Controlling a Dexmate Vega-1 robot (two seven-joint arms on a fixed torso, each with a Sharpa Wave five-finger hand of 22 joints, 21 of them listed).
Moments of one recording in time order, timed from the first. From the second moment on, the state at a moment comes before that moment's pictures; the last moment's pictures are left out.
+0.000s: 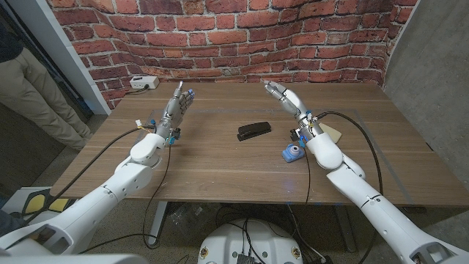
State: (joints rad) left arm 0.89 0.71 0.46 -1.45 -0.73 -0.39 0.08; left_hand 0.29 -0.04 0.08 0.09 0.25 0.15 0.08 0.24 0.18 0.21 0.03 0.26 0.18 0.10 0.02 0.21 0.18 0.00 -0.01 0.25 0.18; right arm -0.99 -0.45 -0.35 -1.61 -0.19 0.49 -0.15; right_hand 0.20 -0.02 0.25 -0.09 0.18 0.25 0.07 0.20 0.18 0.25 0.09 0.21 0.18 0.17 0.05 0.19 0.18 0.29 -0.04 0.23 0.18
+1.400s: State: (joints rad) left arm 0.91 0.72 0.45 -1.48 -0.72 -0.38 0.08; left_hand 0.30 -0.02 0.08 0.09 0.24 0.19 0.09 0.24 0.18 0.24 0.03 0.26 0.18 0.13 0.03 0.21 0.18 0.01 -0.01 0.24 0.18; right arm -0.92 -0.61 -0.46 -1.65 -0.72 0.44 -0.41; right_hand 0.21 -0.01 0.26 -0.09 0.20 0.29 0.02 0.21 0.18 0.31 0.04 0.22 0.18 0.22 0.00 0.19 0.18 0.32 -0.04 0.23 0.18
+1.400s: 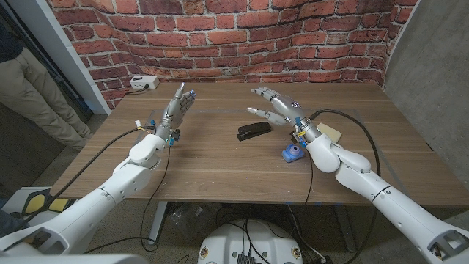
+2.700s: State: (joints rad) left arm 0.91 0.73 0.45 -1.48 -0.73 -0.38 0.04; left_hand 0.31 -0.01 0.07 0.08 0.23 0.16 0.07 0.21 0.18 0.21 0.03 0.22 0.19 0.10 0.03 0.19 0.18 0.00 0.01 0.22 0.18; right arm -0.88 -0.69 -0.56 -1.74 -0.83 0.29 -0.21; right_hand 0.27 0.06 0.29 -0.12 0.20 0.37 -0.01 0.21 0.18 0.40 0.02 0.23 0.18 0.29 0.00 0.18 0.18 0.35 -0.04 0.22 0.18
